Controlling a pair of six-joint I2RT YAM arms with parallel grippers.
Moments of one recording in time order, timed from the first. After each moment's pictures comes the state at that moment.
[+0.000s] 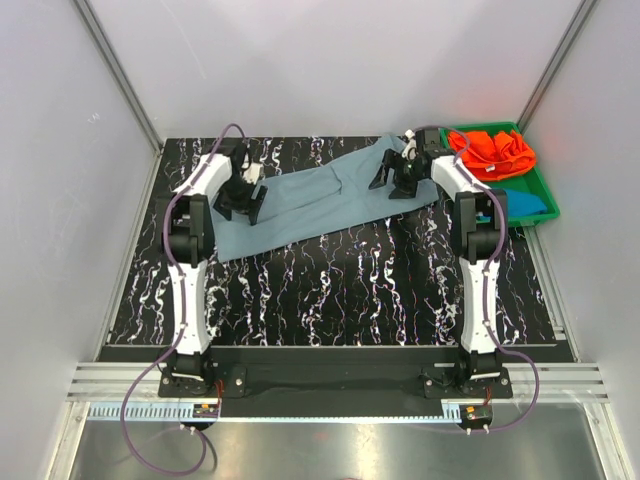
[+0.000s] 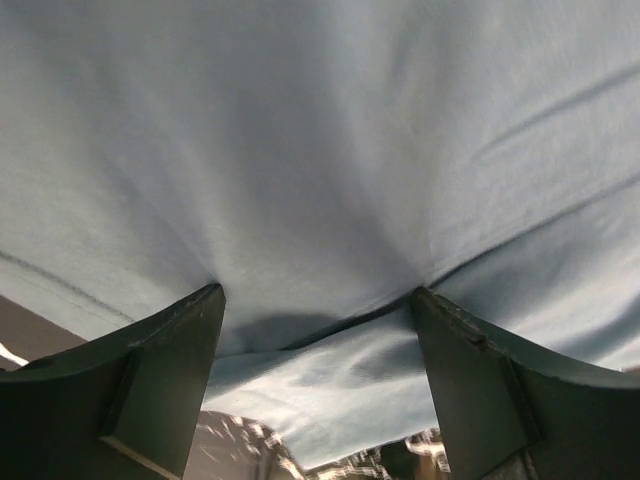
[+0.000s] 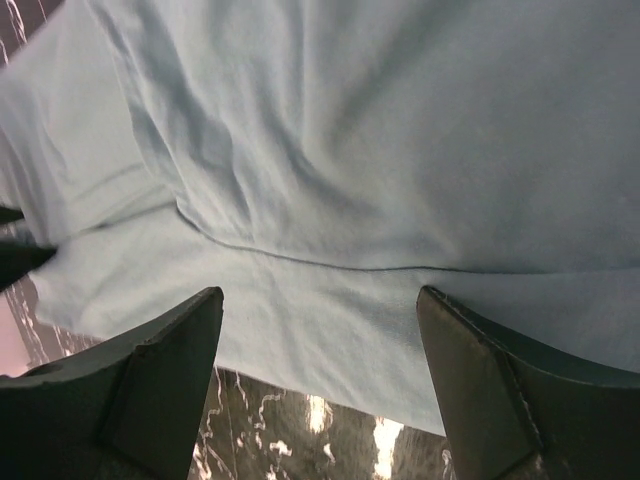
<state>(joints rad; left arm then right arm) -0.10 2.36 2.01 -1.08 0.07 0.18 0.11 2.40 1.98 -0.55 -0.52 0.37</state>
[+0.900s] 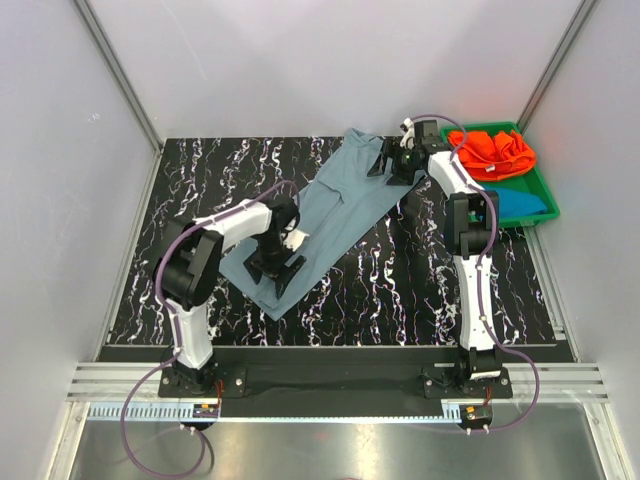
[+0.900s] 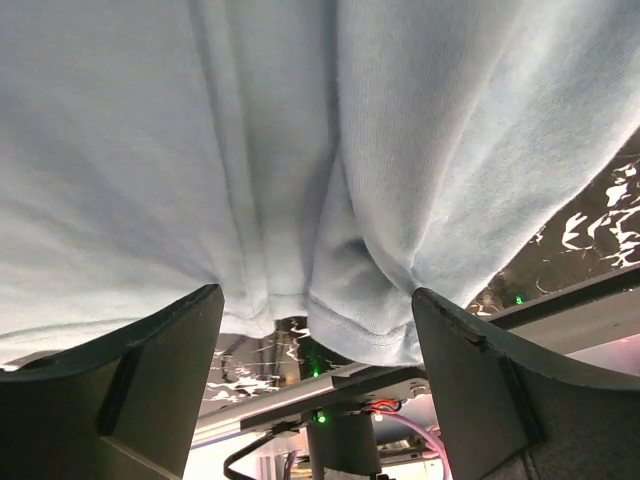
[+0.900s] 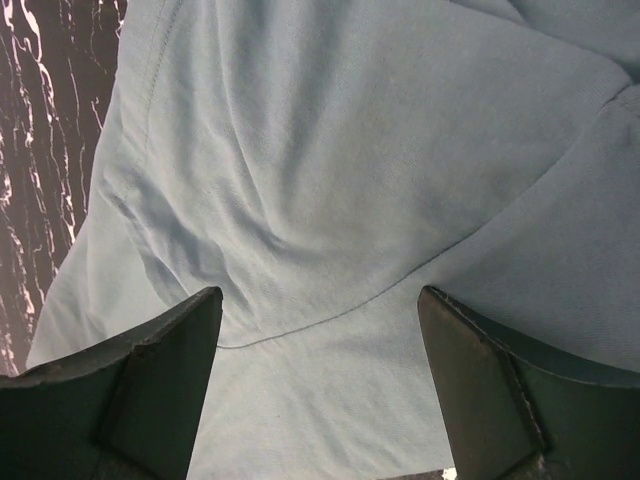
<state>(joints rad) -0.48 1.92 1.30 -1.08 0.15 0.13 0.11 2.57 2.25 -0.55 -0.52 0.35</state>
